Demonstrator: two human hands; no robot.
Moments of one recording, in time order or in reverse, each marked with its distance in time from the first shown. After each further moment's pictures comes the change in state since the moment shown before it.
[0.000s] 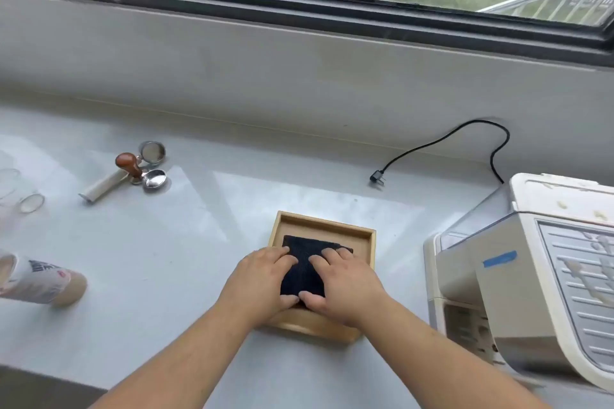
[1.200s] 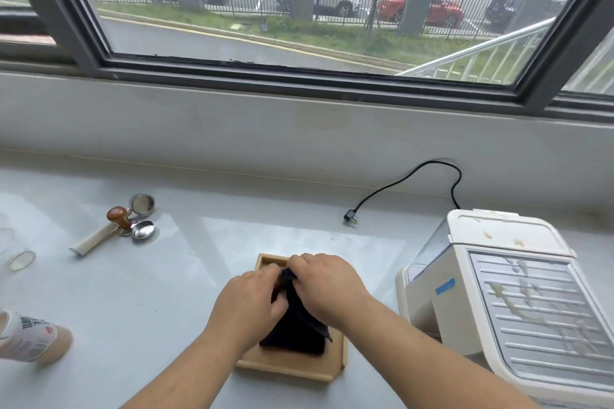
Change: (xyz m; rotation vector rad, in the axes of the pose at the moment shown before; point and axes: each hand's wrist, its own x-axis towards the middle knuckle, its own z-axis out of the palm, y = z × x) left_hand 0.003 0.038 -0.058 -0.118 0.292 0.000; right_hand -0.011 0.004 -0.093 0.051 0.401 -0.176
